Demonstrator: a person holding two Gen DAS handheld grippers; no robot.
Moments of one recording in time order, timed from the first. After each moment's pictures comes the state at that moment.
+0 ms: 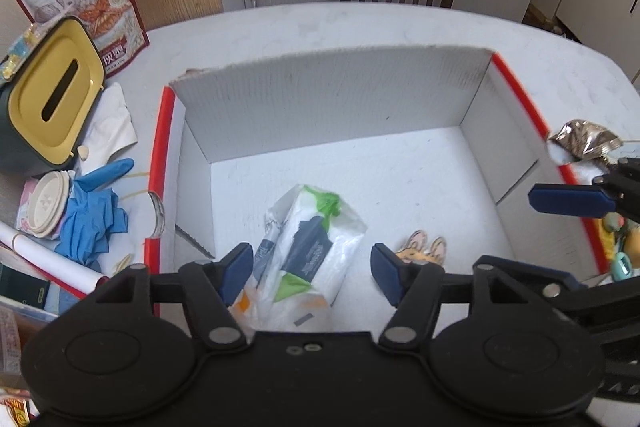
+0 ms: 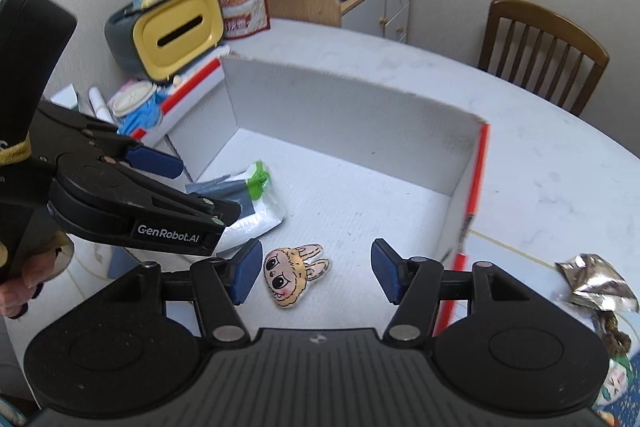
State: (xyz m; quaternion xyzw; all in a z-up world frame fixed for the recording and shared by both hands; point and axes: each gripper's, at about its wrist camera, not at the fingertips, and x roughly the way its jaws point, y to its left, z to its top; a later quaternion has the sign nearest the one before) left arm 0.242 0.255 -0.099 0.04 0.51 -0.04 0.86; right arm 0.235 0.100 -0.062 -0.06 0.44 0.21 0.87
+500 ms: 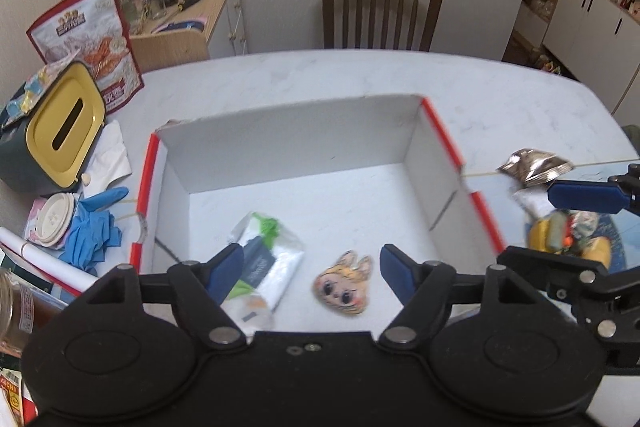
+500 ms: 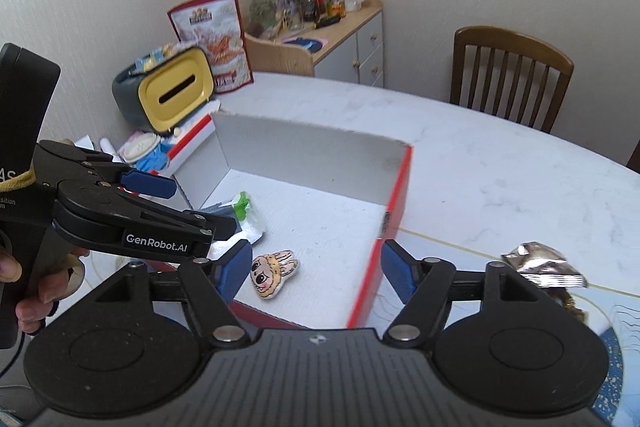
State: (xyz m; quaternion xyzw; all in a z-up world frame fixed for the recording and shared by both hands) left arm 0.205 0.211 -0.053 0.03 0.46 -0.05 0.89; right arm 0.190 0.033 -0.012 -0.02 0.39 0.20 0.90
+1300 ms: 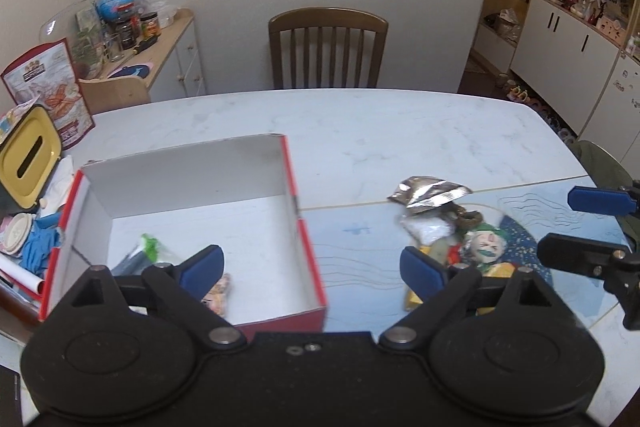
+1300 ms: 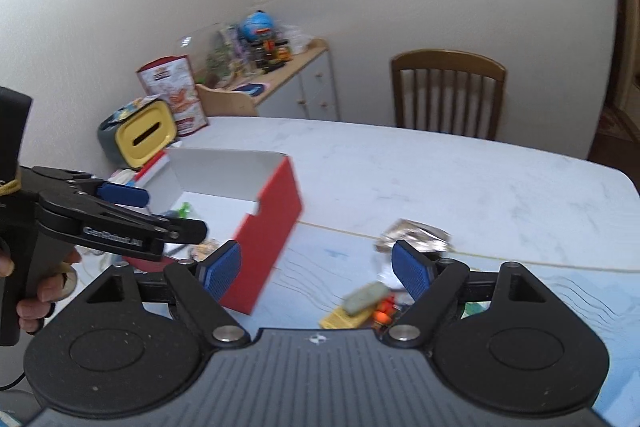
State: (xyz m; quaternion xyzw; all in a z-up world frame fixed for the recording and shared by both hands) left arm 0.167 0.094 -0.023 0.02 0.41 -0.08 0.91; right arm 0.125 -0.137 0.014 0.03 0.34 0.17 0.93
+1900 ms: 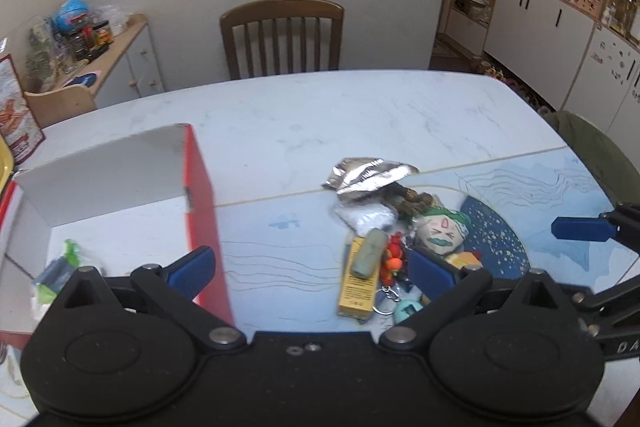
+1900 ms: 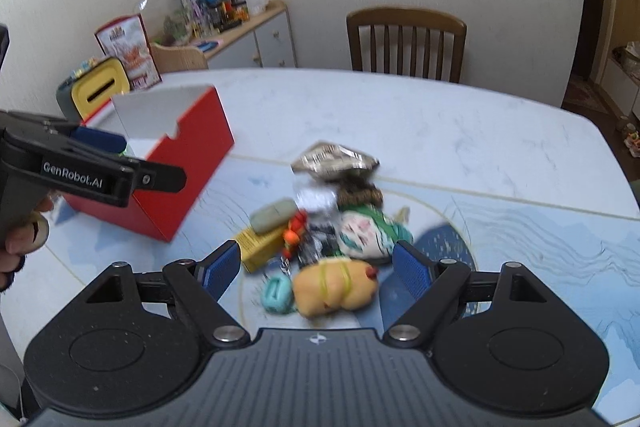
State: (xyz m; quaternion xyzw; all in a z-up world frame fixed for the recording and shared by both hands) left arm 0.171 0.014 -0.064 0.05 0.41 -0.11 0.90; right arm 0.113 -0.201 -0.057 0.01 0.38 0.13 0.91
